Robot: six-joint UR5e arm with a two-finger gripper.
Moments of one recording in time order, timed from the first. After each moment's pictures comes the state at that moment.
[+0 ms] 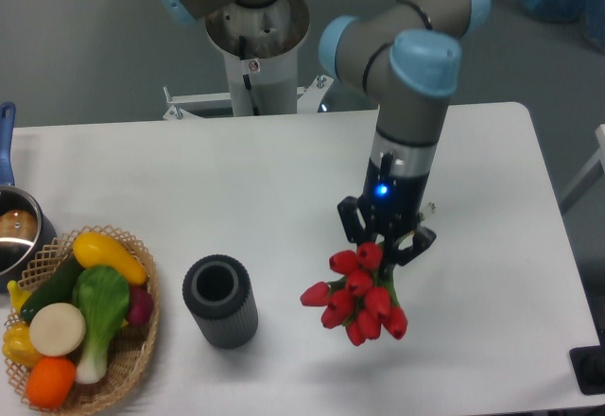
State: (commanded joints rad) arm 2.59 -1.97 -1.66 -0.81 1.20 1.13
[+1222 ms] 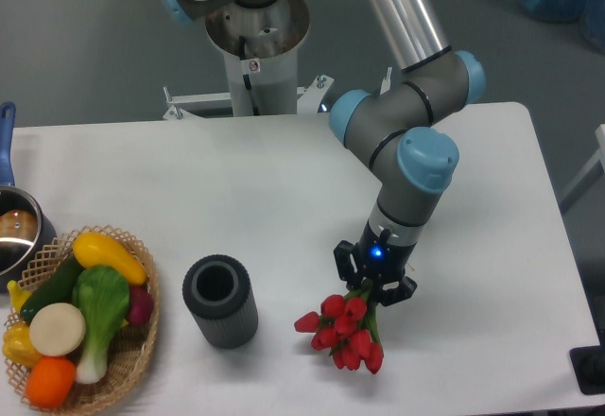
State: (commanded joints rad) arm 2.57 -2.12 -1.64 -0.80 1.20 1.15
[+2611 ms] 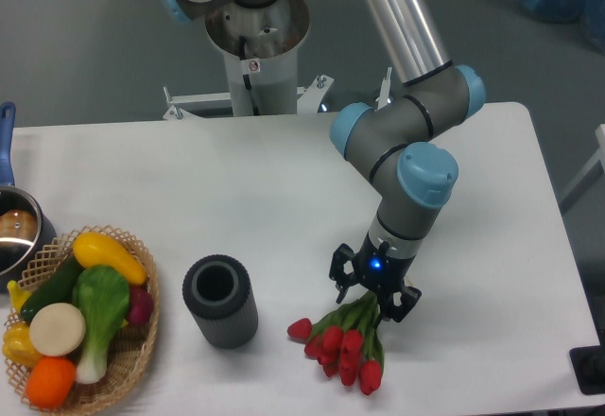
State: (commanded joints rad) arm 2.60 -2.13 -1.59 -0.80 1.20 1.20
